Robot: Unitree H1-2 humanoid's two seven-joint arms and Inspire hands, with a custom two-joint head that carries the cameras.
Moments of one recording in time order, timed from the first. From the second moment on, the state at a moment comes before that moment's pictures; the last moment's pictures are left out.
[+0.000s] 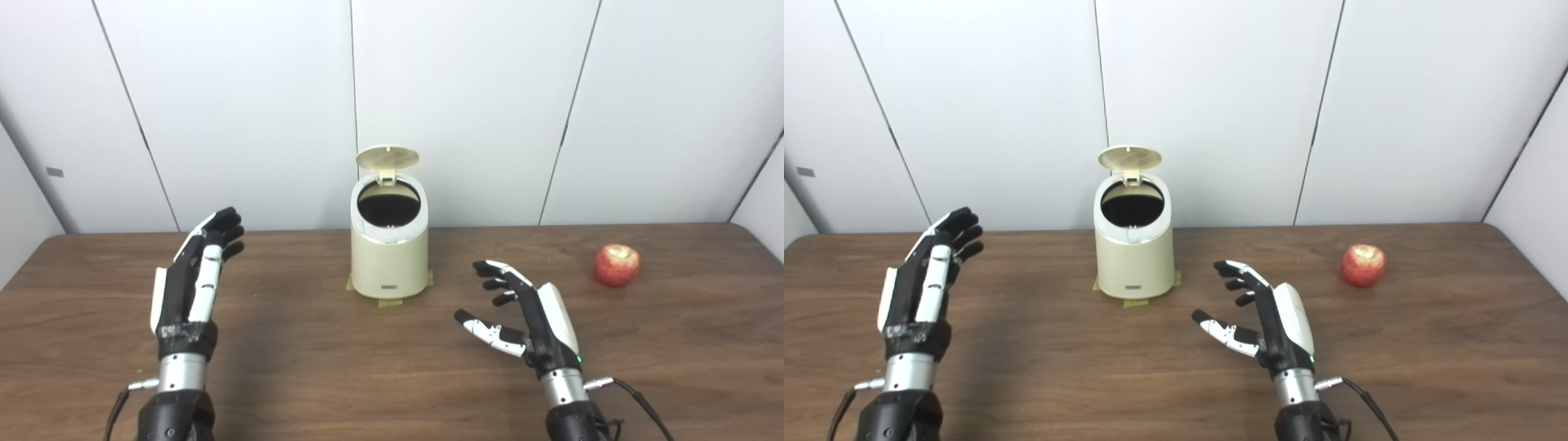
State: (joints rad) left arm -0.17 0.07 0.17 -0.10 -0.10 -0.06 0.02; right arm -0.16 -0.12 0.13 -0.05 -0.63 0.04 -0.19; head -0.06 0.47
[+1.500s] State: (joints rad) left arm -0.02 0.09 0.12 -0.09 -0.11 -0.20 -0.08; right arm -0.78 -0.65 0.34 0.51 -0.87 0.33 0.63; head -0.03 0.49
